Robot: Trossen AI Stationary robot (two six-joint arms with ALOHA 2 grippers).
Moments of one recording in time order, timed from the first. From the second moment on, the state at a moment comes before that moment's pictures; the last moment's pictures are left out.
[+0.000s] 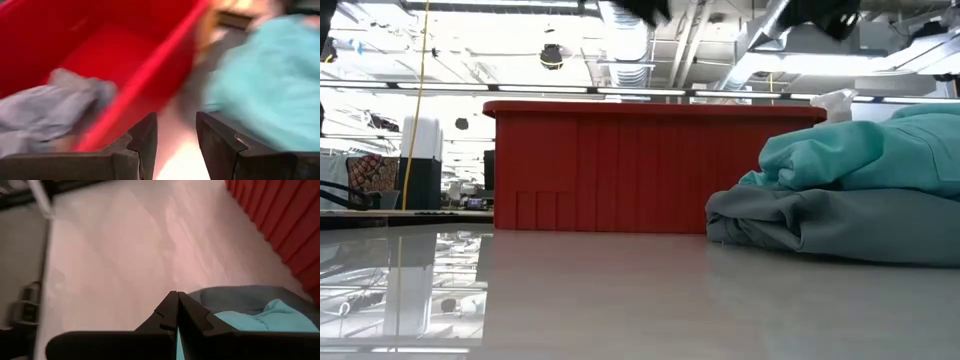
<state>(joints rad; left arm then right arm) -0.17 1.78 1.82 -0.83 -0.73 -0.41 0.46 1.19 1.03 -0.59 0.45 0.59</state>
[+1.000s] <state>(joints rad) 0.93 1.87 1.77 -0.84 0.39 0.53 -0.30 1.28 1.03 -0.20 0.02 0.65</state>
